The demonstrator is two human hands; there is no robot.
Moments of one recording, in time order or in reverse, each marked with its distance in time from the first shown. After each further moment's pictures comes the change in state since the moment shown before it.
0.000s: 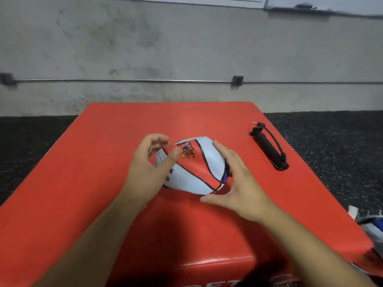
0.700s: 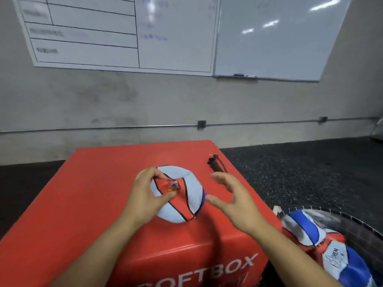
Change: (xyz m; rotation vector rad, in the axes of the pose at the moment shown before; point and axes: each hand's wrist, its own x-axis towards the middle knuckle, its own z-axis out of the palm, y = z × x) left_hand -0.079 0.096 0.000 0.184 -0.186 0.354; right_hand -0.111 -0.104 -0.091 -0.017 0.303 0.108
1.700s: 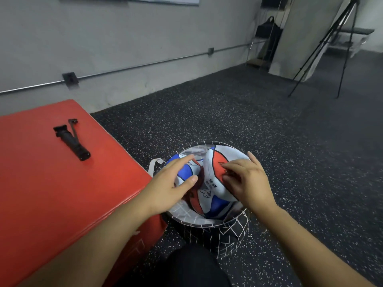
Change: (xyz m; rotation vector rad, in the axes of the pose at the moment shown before) left_hand -0.017 0.125 0.414 -0.142 -0.887 0.104; right_hand -0.201 0.224 -0.292 -0.823 0.347 0.278
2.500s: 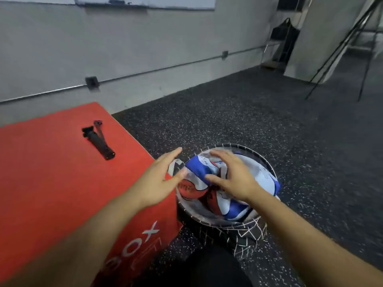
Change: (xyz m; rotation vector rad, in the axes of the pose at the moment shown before) left_hand -0.018 -0.033 -0.063 0.095 0.114 0.001; right_hand 0.041 -0.058 0.040 0.323 -0.341 0.080
